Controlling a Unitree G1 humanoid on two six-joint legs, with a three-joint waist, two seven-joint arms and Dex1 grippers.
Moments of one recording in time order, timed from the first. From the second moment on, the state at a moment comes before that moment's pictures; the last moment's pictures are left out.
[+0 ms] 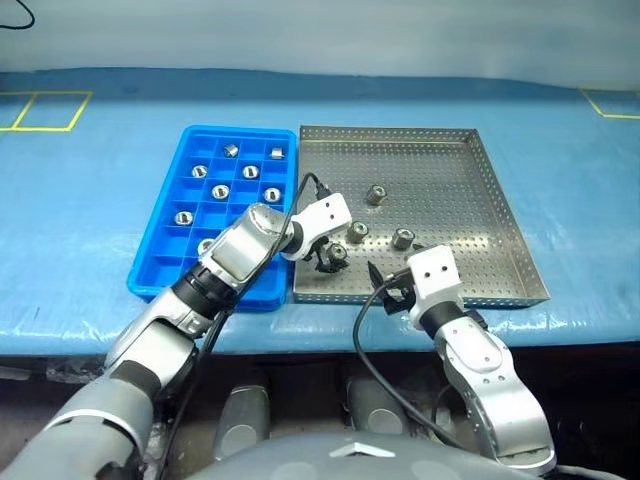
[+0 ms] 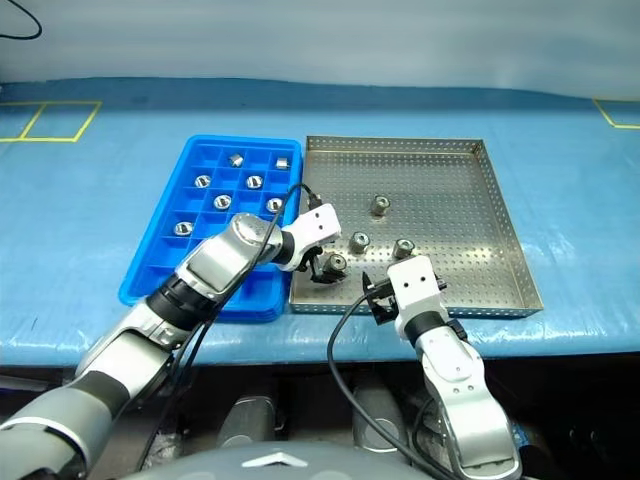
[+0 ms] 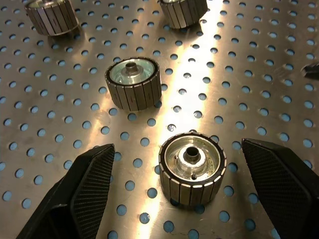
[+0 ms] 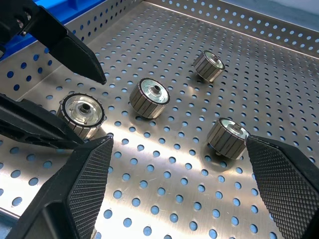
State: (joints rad) left arm -0.78 0.32 -0.60 0.20 -0.05 0.77 -0.83; right arm 0.23 -0.23 0.18 -0.73 -0.05 0.69 0.14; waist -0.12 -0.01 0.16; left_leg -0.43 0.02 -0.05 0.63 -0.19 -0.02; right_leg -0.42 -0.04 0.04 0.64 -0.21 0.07
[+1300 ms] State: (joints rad) left arm -0.11 0.34 0.11 -0.66 -0.09 0.98 -0.26; right arm -0.07 -0.25 0.40 -0.56 -0.02 0.66 0.36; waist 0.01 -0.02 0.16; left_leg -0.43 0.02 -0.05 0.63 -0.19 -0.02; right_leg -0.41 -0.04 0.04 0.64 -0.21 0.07
